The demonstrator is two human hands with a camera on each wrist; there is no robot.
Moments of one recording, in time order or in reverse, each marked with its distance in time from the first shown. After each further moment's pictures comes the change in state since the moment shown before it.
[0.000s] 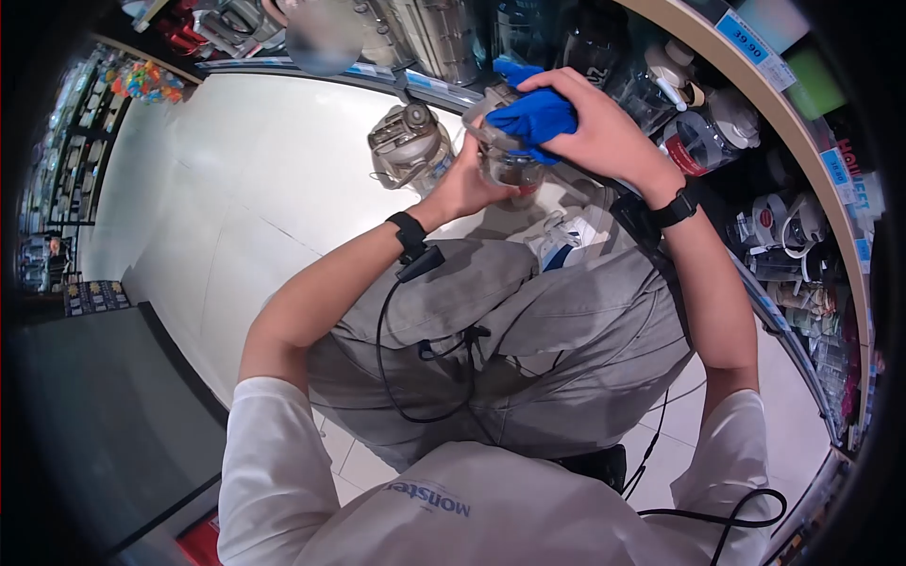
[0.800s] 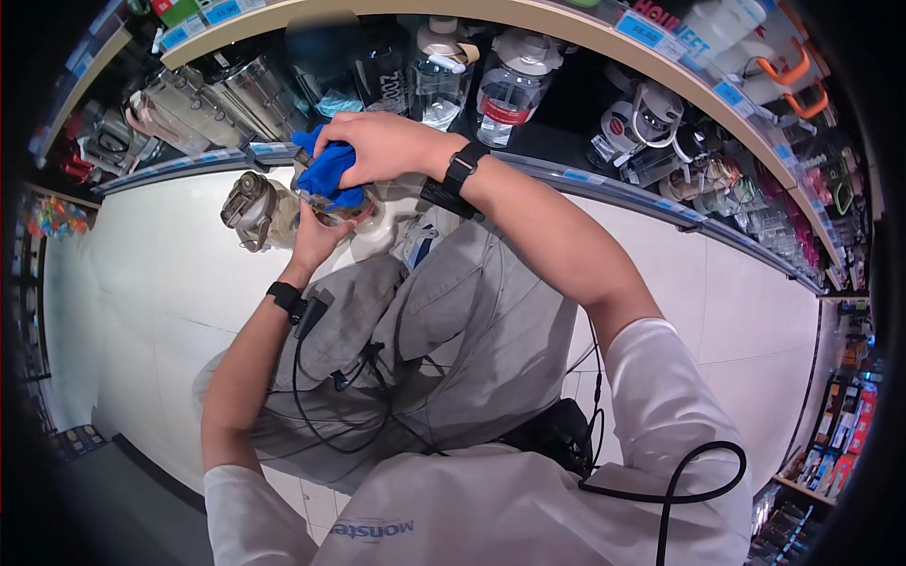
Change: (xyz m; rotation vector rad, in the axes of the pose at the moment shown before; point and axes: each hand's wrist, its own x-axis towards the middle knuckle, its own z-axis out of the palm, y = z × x) left_hand -0.019 -0.025 0.016 0.187 0.068 -0.240; right_hand -0.013 0.019 0.012 -0.073 -0.050 -0.126
